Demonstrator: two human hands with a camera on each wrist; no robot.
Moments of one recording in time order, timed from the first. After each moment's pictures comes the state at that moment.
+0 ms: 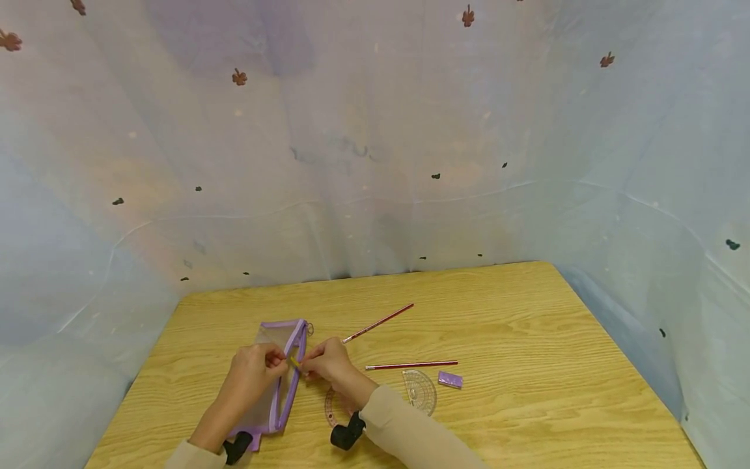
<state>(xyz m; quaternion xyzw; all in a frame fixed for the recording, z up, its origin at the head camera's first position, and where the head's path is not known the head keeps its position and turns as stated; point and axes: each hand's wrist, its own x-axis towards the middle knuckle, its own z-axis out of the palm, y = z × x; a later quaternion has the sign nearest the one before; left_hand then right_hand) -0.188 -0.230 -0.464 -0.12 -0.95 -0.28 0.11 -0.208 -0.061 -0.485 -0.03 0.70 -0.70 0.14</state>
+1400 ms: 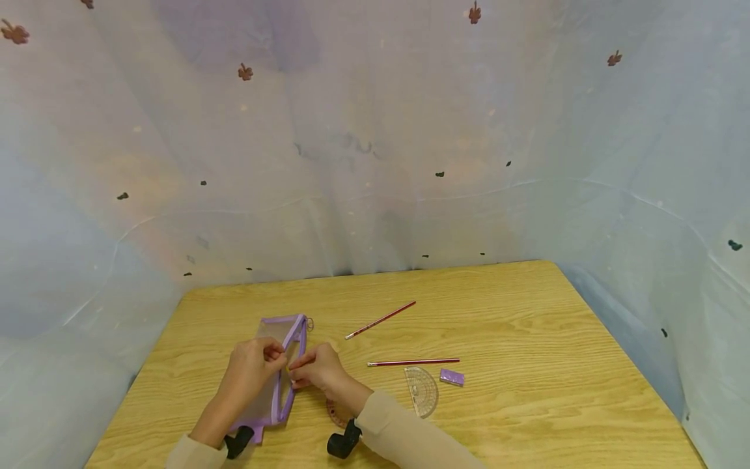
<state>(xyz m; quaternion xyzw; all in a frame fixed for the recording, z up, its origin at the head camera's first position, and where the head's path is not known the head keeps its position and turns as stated) -0.186 -0.233 -0.460 -0.10 -0.94 -0.30 0.13 -0.195 -0.078 -0.492 -0.05 0.66 -0.73 0.18</state>
